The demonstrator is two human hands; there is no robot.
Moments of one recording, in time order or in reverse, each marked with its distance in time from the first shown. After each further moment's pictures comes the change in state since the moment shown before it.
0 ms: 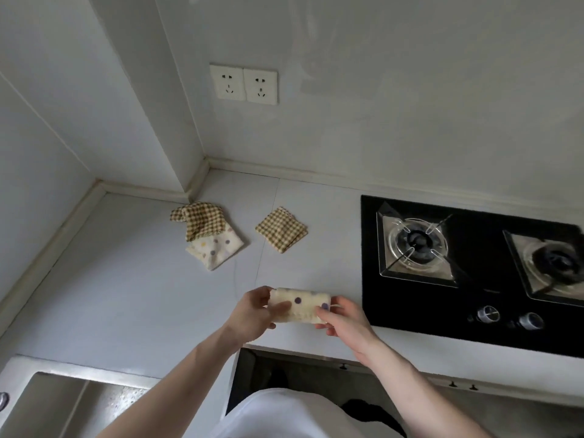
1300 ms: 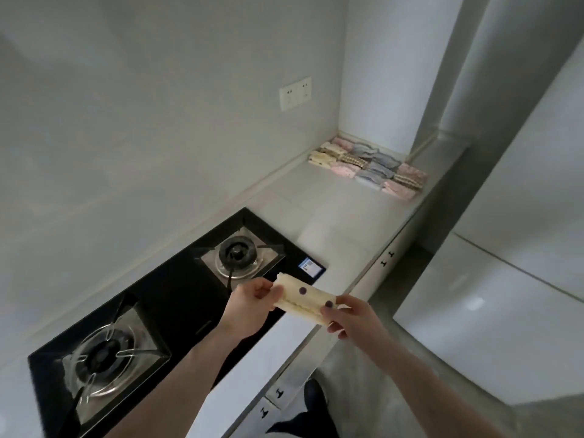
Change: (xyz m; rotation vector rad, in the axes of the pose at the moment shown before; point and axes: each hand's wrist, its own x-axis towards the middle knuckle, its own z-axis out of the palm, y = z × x) left_hand -0.008 0.189 0.676 0.733 -0.555 0.463; right_hand -0.244 0.179 -0.565 0.459 0.748 -0.024
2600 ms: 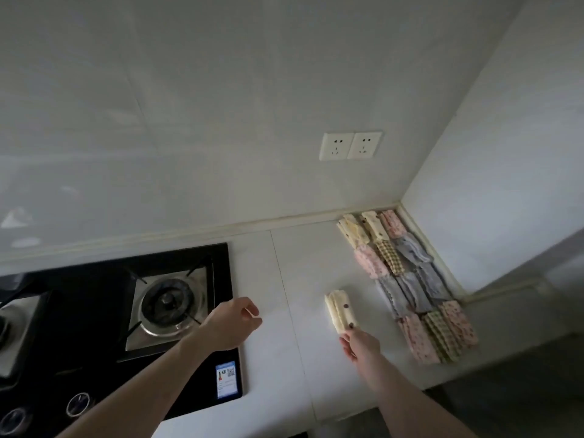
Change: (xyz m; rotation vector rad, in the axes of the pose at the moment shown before) left_hand 0.307 0.108 0.091 0.165 0.114 -0.351; right_hand 0.471 -0.086 -0.207 -0.052 0.155 0.412
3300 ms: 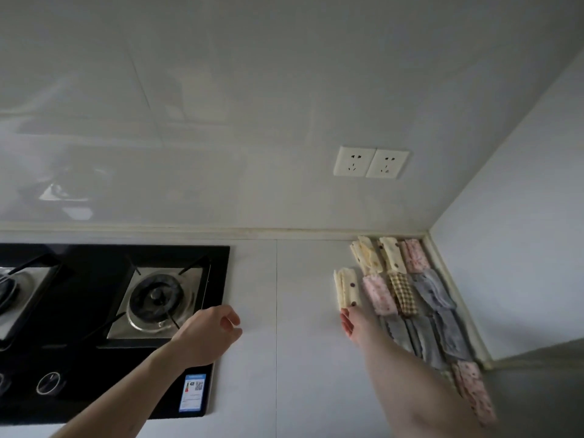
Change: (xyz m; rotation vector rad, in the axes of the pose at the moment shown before) left_hand 0.006 0.024 0.014 -0.003 0.178 -0.132; right_hand 0.101 -0.115 0.036 0.057 -0.200 0.013
